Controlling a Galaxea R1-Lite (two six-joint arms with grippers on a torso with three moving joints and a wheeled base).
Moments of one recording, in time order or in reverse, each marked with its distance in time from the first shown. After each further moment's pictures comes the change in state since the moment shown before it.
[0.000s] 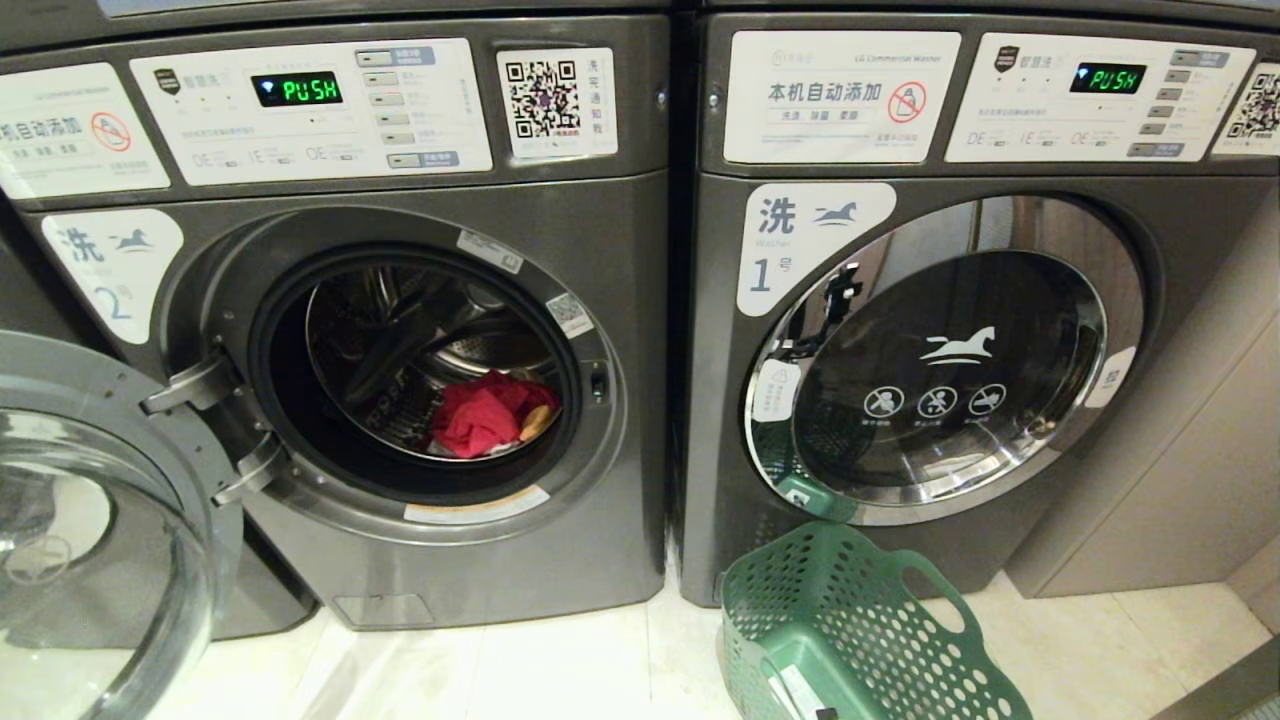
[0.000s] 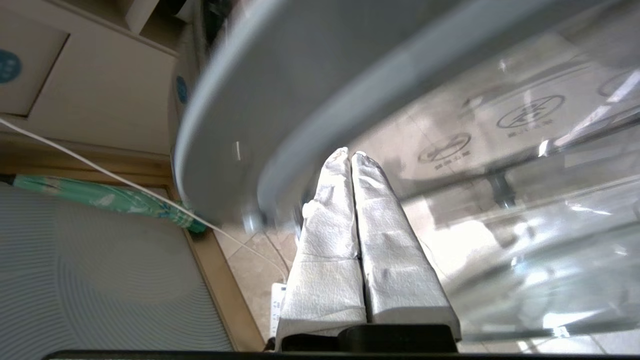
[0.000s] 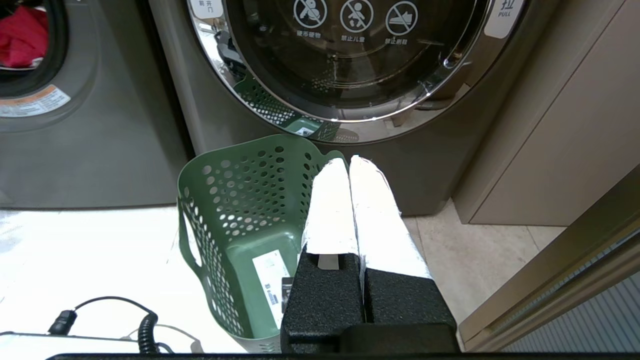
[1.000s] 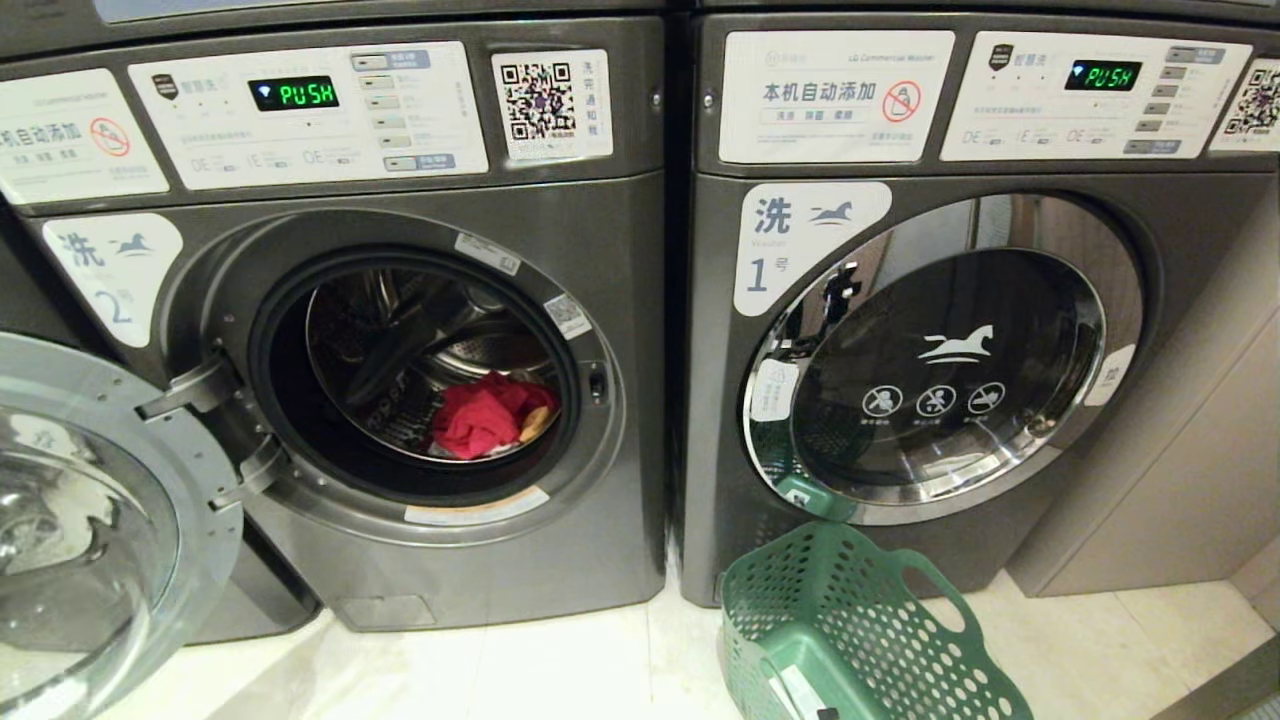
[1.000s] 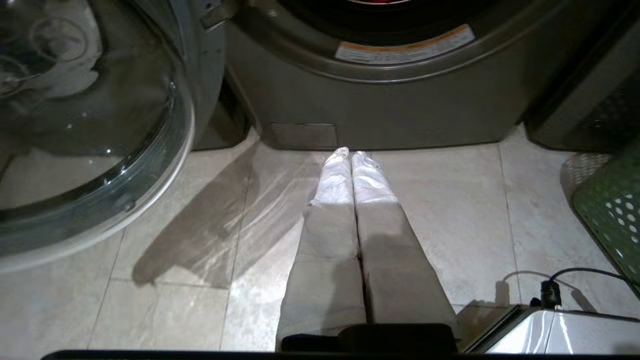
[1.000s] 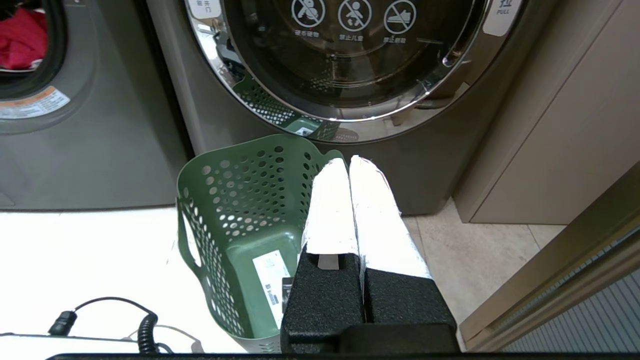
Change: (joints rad) left arm -0.631 -0.936 1.184 -0.558 -0.458 -0.147; right arm 0.001 0.000 0.000 0.000 0.000 0.000
